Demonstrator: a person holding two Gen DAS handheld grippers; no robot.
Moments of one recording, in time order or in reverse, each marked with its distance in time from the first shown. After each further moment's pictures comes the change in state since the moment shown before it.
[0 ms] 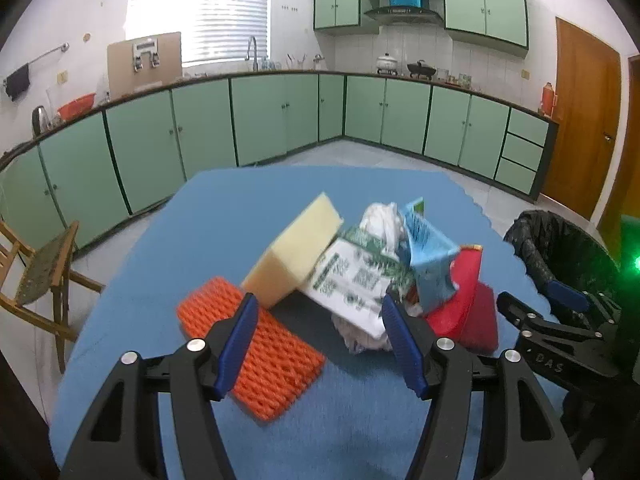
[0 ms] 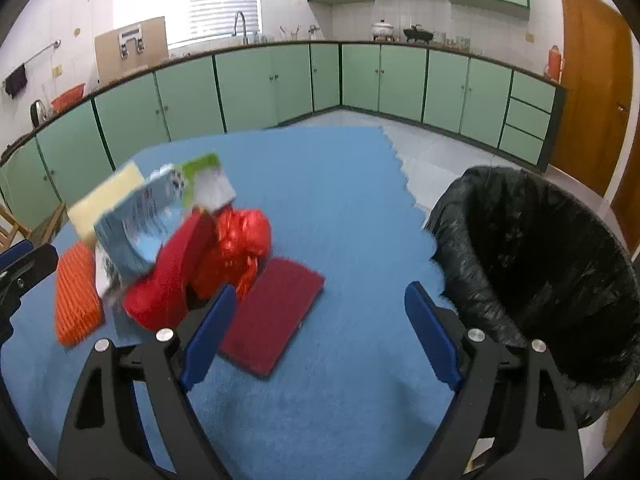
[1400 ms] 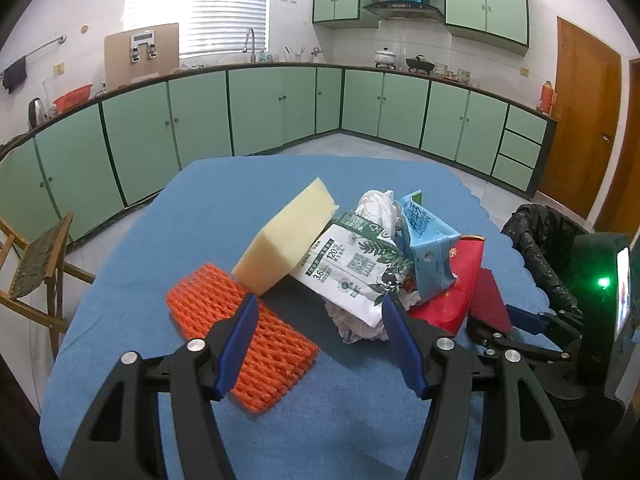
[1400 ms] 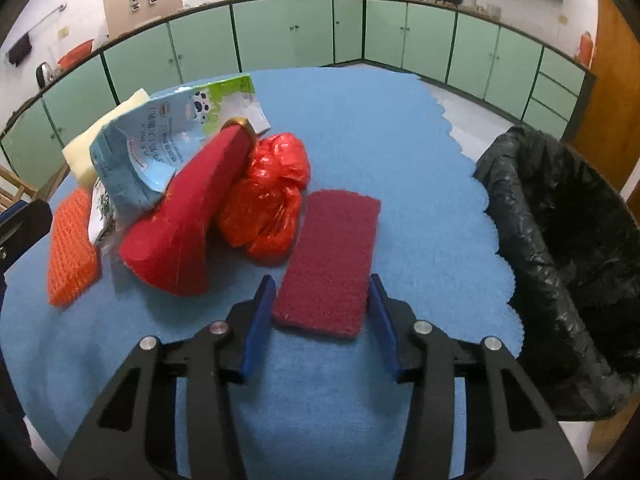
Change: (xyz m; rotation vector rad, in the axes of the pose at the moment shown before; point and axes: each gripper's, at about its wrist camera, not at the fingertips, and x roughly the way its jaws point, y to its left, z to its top) left arm 0.007 -0.001 -0.002 -0.009 0.017 -0.016; right arm 0.023 0.024 -0.011 -0.059 0.172 0.048
